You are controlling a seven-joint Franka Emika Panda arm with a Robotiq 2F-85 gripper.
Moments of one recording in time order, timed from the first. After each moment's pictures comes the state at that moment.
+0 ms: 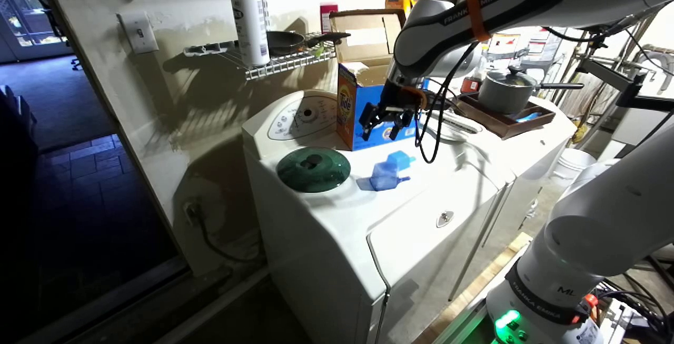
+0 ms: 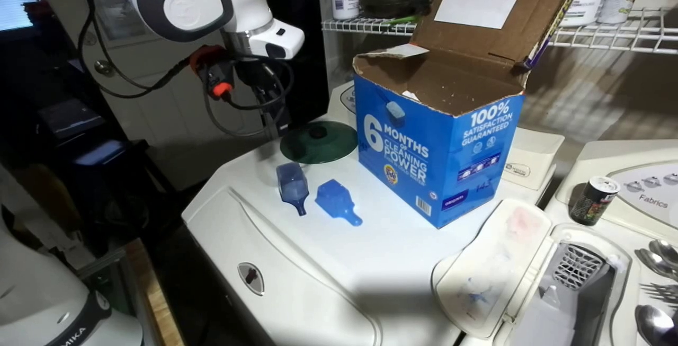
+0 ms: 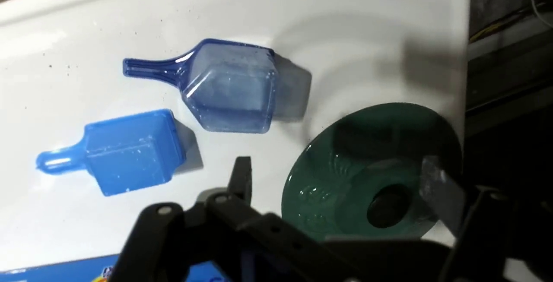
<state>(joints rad) 0.05 -0.36 -0.04 -2.54 0.22 2.33 0.11</state>
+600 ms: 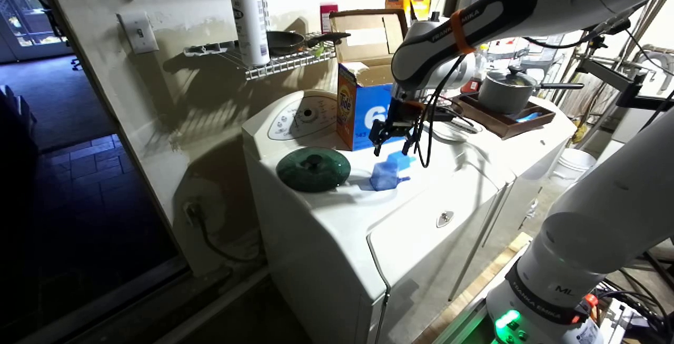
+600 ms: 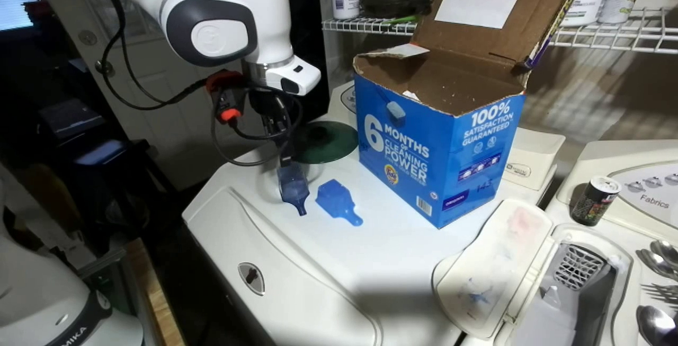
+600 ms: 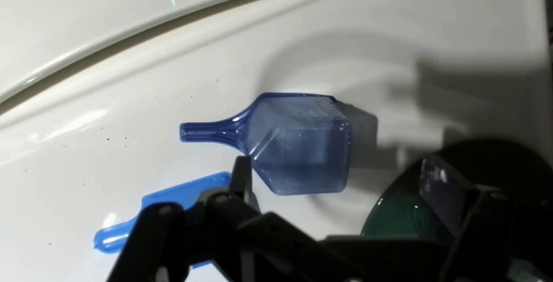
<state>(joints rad) -0.01 -0.26 -0.05 -2.54 0.18 2.28 0.17</state>
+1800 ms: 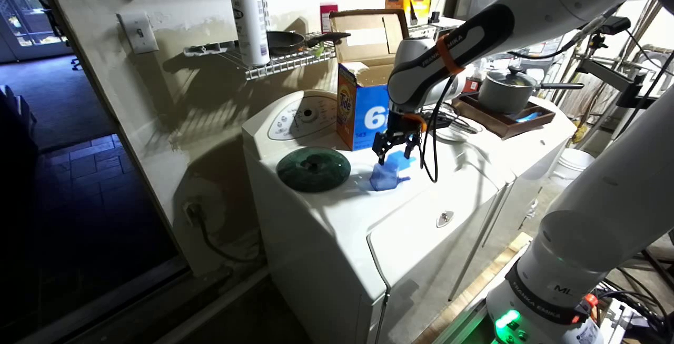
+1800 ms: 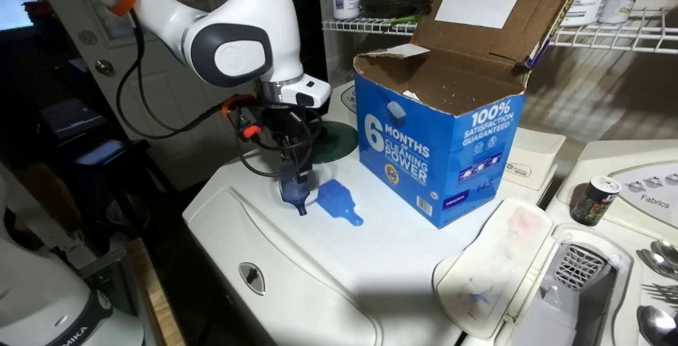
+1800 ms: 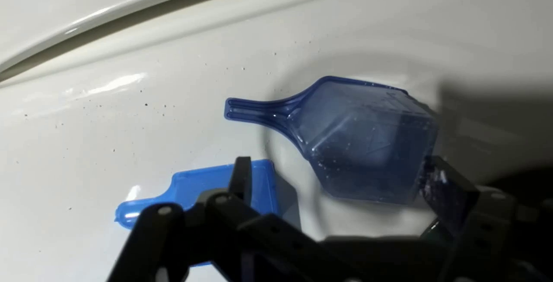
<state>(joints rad) -0.04 -0.16 -0.03 -2.54 0.02 2.37 0.15</state>
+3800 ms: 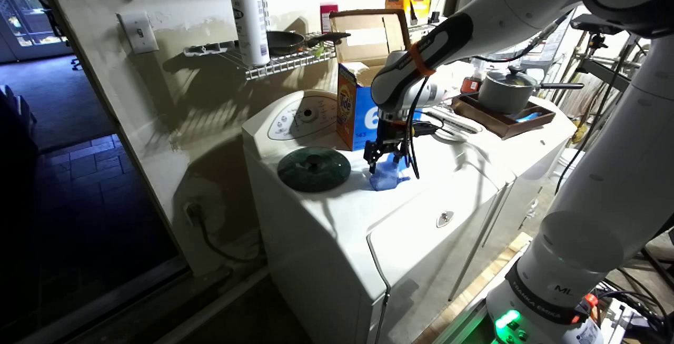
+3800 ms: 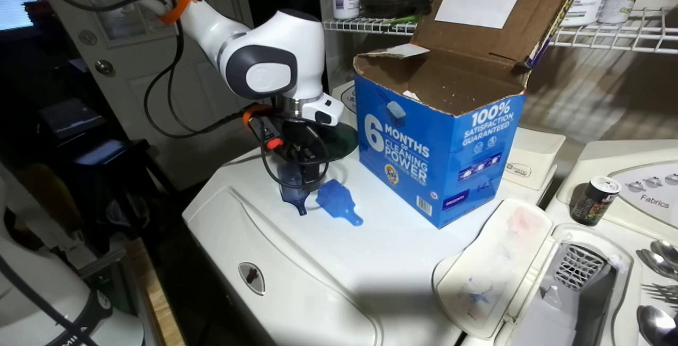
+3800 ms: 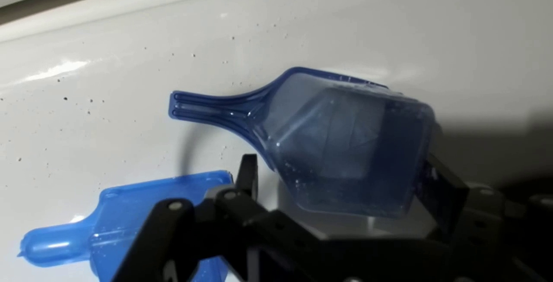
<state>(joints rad) -0.02 0.02 -0.04 -2.42 0.17 2.34 0.02</state>
